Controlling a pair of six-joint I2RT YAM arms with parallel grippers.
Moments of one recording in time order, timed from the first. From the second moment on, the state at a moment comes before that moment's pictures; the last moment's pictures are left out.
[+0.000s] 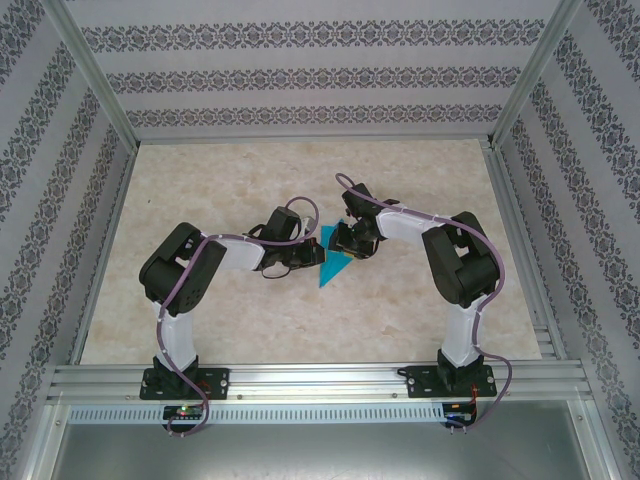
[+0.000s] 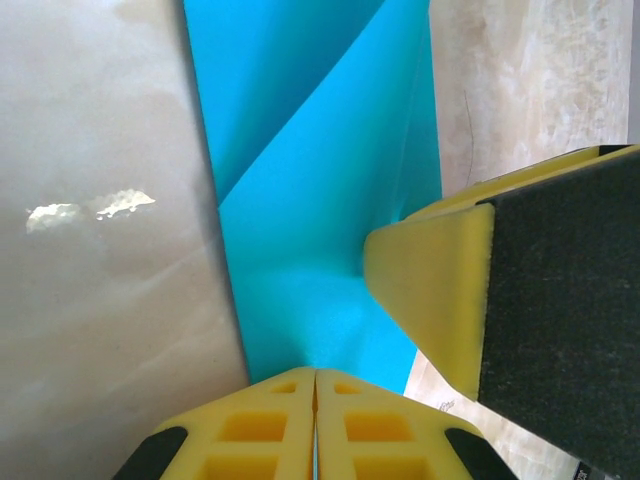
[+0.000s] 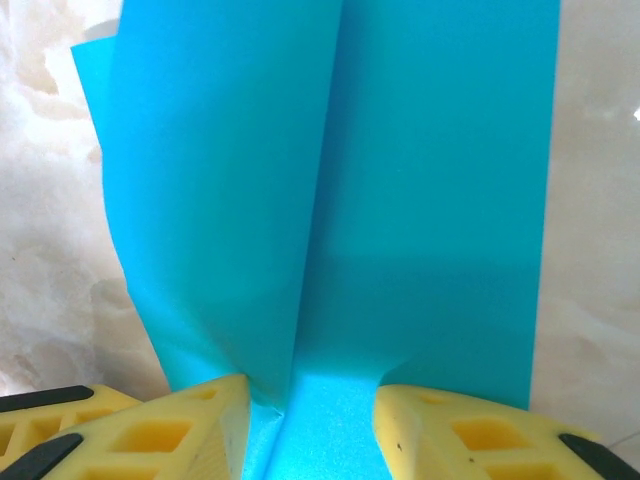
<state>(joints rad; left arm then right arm) -0.58 1.94 0.96 0.16 0.53 -0.74 0.49 1.96 1.21 -0.52 -0.28 0.66</state>
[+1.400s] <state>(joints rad) -0.58 1.96 1.02 0.03 0.51 -0.72 0.41 1.78 1.09 -0.33 -0.45 0.61</state>
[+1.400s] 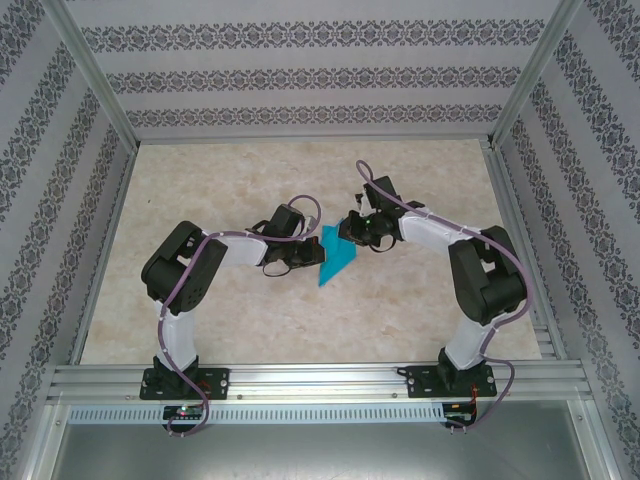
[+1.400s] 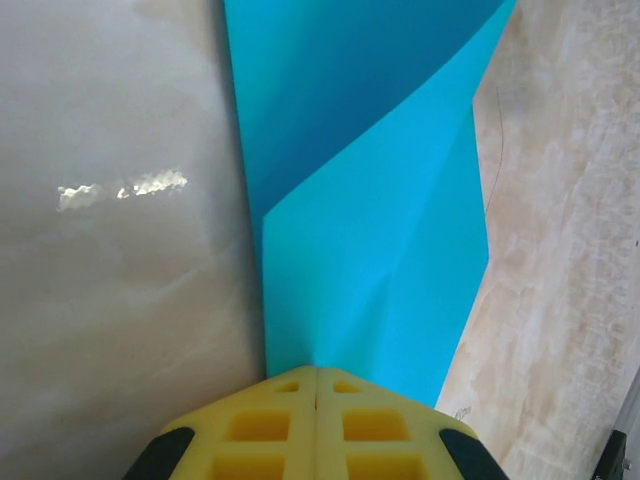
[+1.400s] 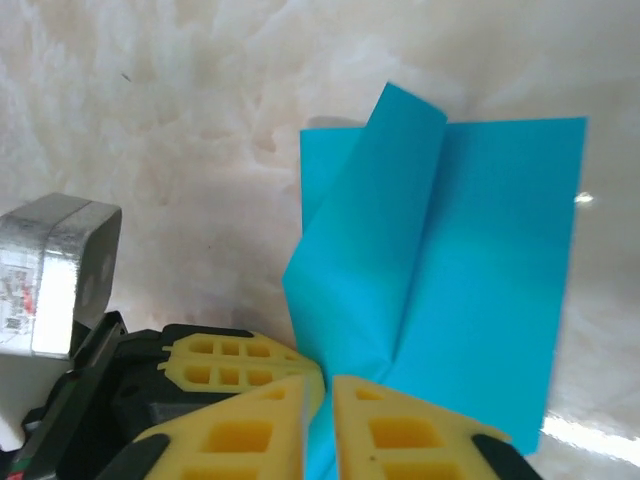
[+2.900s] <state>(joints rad) -0.59 1.84 1.06 -0.03 0.48 -0.71 0.41 1.96 1.10 -0.25 -0.55 0.59</state>
